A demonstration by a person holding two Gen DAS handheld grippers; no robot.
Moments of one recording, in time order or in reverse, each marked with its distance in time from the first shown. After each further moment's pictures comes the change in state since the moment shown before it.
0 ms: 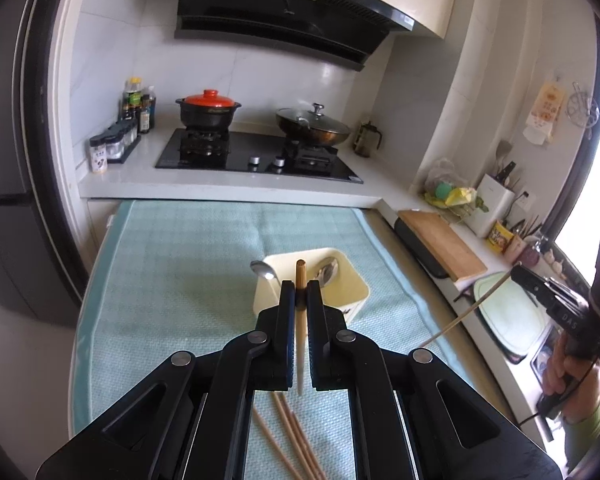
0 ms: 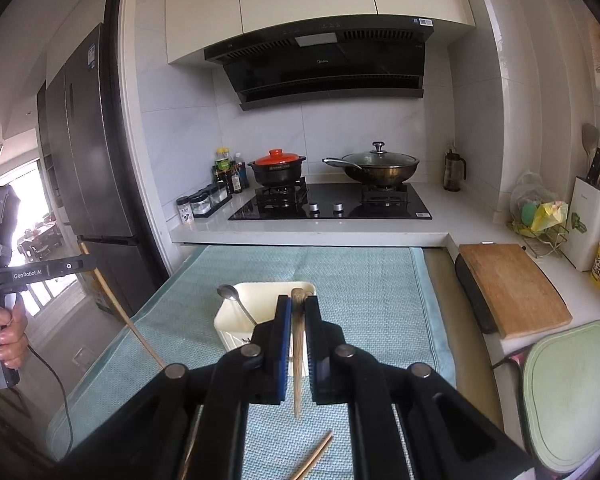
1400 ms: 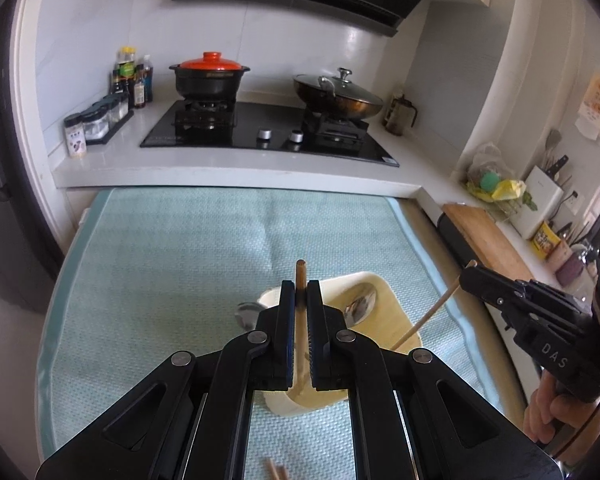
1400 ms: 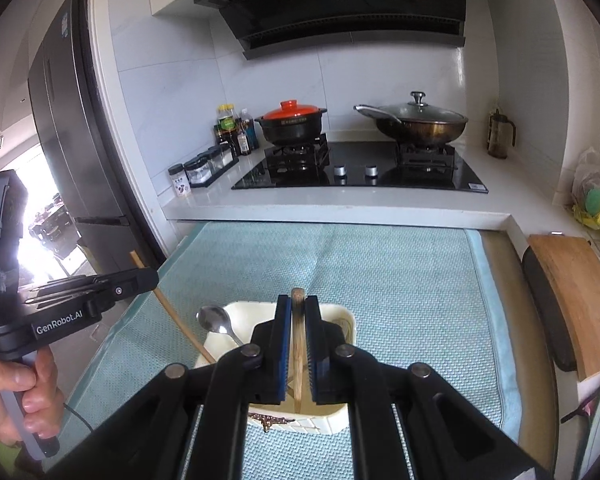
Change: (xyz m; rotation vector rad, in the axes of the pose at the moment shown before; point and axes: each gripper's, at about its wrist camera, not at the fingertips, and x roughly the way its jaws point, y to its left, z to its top) left arm 0.178 -0.003 0.029 -0.025 0.107 0.089; right arm 0.203 0.012 0.027 0.024 0.185 0.076
